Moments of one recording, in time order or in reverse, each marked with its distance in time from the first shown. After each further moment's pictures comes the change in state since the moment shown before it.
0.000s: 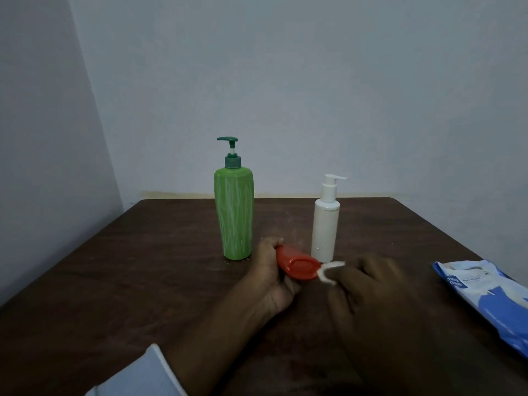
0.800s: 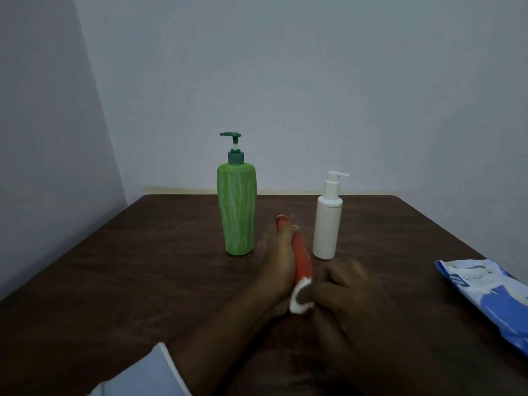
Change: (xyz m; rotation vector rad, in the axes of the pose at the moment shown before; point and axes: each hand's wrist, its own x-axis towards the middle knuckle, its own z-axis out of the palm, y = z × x) left_hand 0.008 -0.014 0.001 0.400 0.117 0.303; right_hand 0.003 -0.009 -0.006 0.161 -0.261 -0.217
